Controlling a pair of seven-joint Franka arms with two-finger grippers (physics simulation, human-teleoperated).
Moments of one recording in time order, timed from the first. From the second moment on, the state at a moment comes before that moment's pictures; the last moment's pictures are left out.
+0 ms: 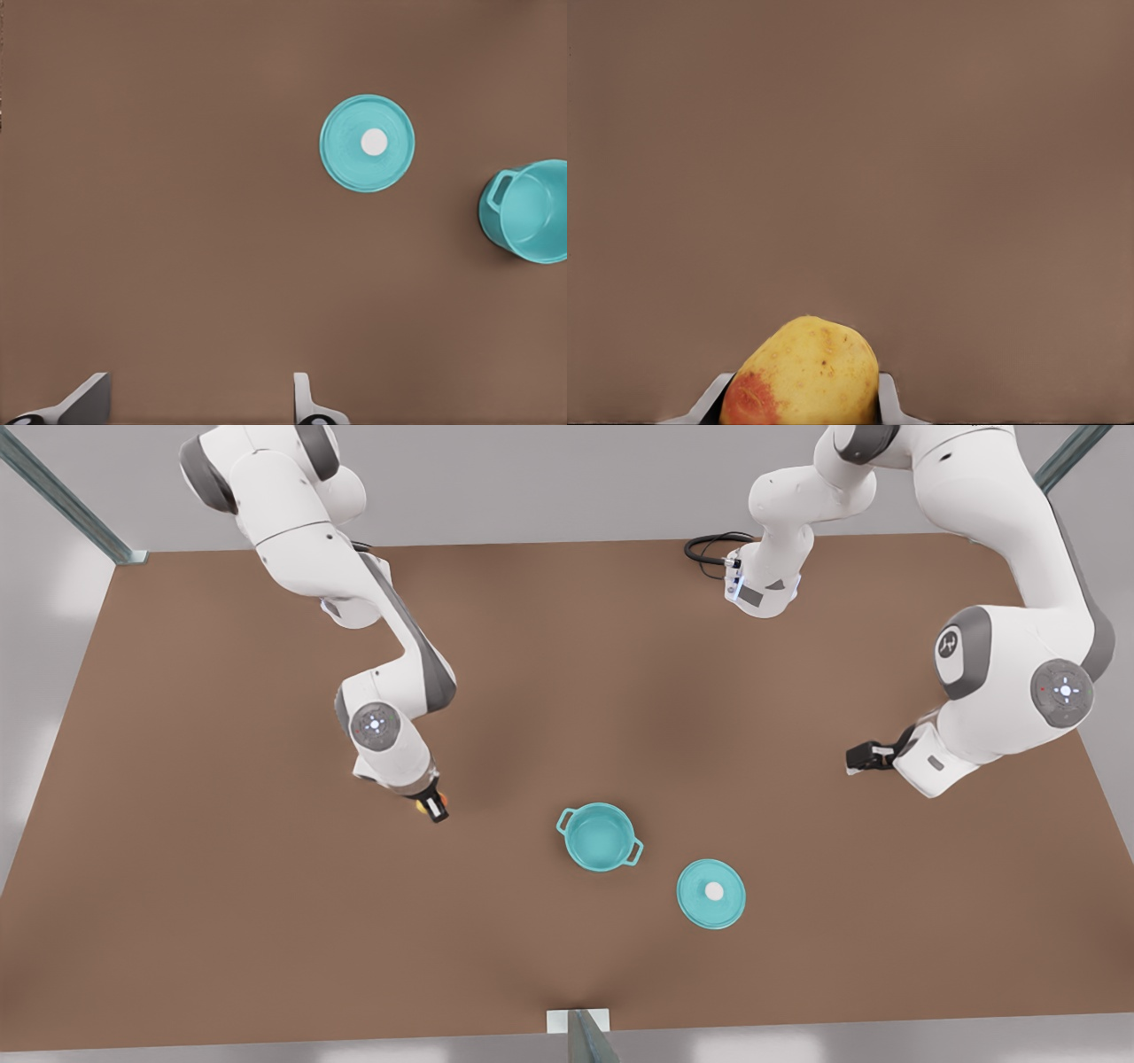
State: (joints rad) left arm 0.11 0.29 -0.18 -1.46 -0.01 1.64 0.02; right arm 0.44 0.40 -0.01 -1.82 0.03 2.26 1.46
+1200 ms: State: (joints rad) left arm 0.11 0.30 -0.18 -1.45 0.01 1.71 0.01; right arm 0.65 1.05 0.12 -0.93 0.05 2.37 1.72
